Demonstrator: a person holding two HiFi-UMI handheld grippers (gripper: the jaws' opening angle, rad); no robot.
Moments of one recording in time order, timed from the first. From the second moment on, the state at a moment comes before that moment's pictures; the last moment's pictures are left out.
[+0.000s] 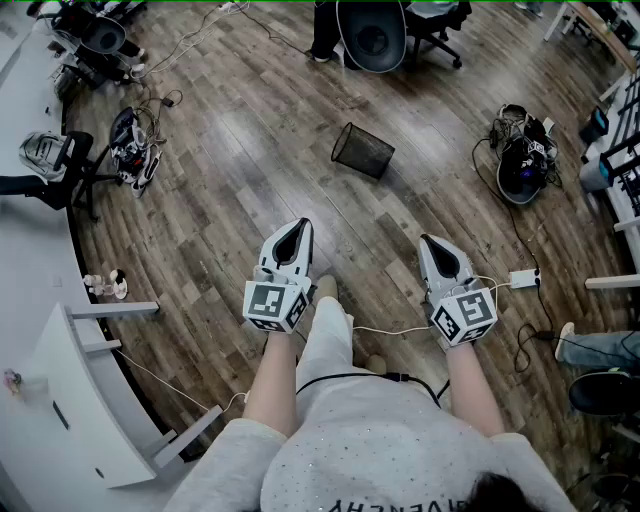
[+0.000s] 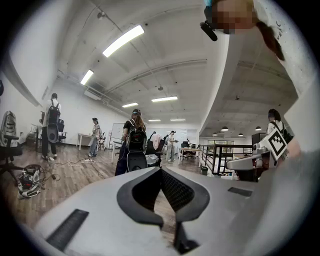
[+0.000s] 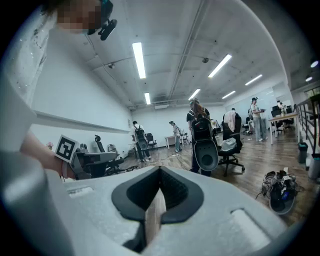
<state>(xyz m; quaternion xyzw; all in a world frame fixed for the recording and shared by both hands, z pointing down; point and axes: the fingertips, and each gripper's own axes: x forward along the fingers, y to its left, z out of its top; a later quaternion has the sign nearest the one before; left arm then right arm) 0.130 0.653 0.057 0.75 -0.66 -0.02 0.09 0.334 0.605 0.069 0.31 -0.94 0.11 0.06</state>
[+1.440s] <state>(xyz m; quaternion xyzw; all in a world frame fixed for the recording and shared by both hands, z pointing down) -0.057 0.365 0.145 0.79 -0.59 0.00 0.16 0.153 0.346 0.164 0.37 -0.90 0.19 0.09</state>
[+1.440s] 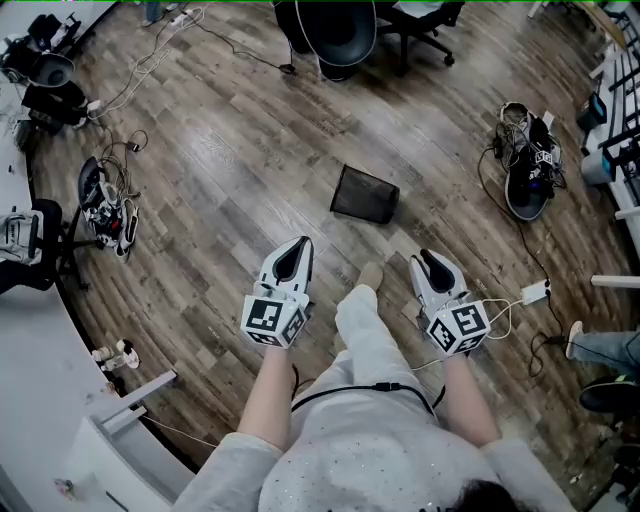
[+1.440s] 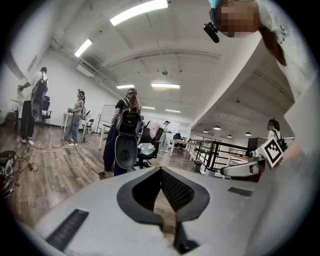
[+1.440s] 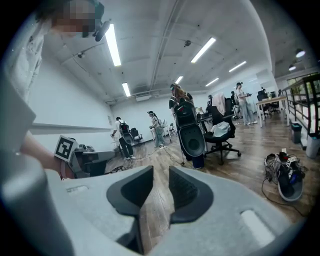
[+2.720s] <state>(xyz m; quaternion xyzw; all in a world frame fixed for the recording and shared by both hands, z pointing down) -0.089 0.121 0.355 0.75 -0.58 0.06 0.32 0.116 0.137 0.355 0.35 -0.87 0.32 0.15</state>
